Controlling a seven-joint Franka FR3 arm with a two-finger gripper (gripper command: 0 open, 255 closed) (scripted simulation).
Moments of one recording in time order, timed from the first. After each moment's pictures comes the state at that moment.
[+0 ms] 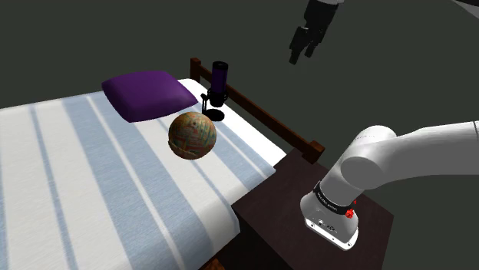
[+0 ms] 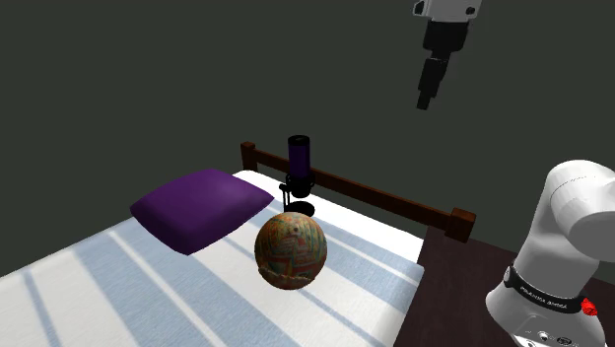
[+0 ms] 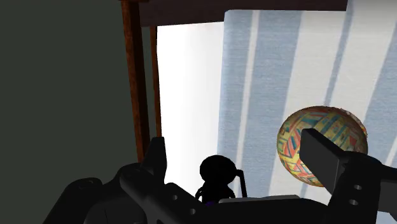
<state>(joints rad) 0.00 -0.77 -0.02 -2.26 -0.12 1.56 -0.01</state>
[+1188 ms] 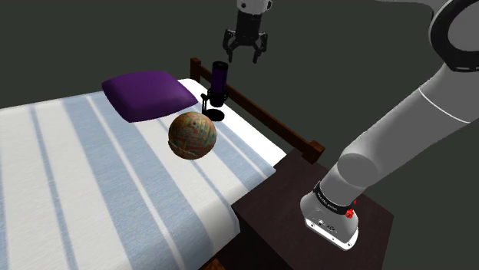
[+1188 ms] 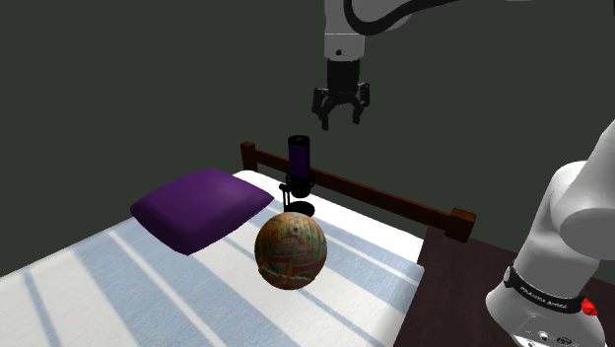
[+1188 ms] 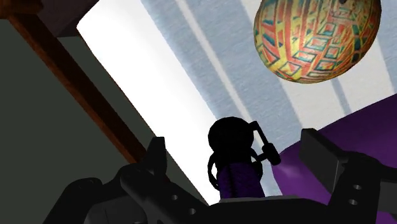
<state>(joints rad) -0.11 -0.18 0.15 -1.94 -0.04 1.77 0.64</state>
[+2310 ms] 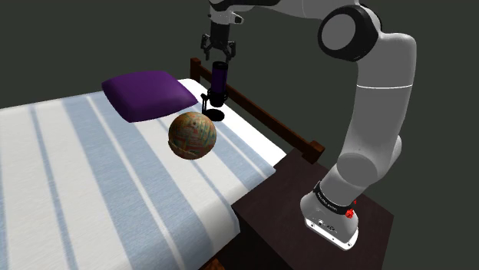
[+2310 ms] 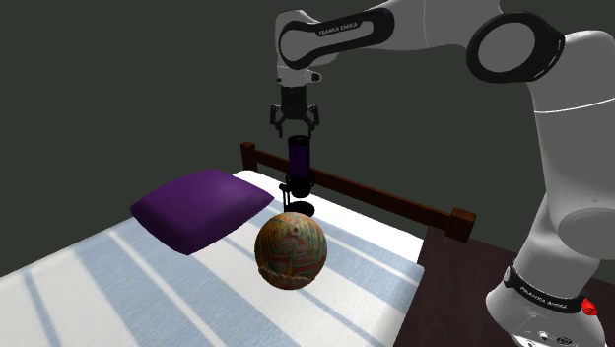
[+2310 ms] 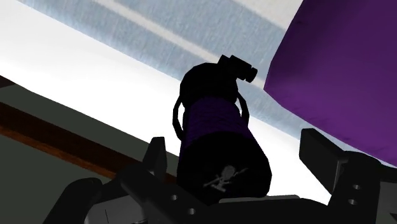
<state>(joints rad) -0.12 0.44 0.11 -1.33 -0.05 1.75 1.12</state>
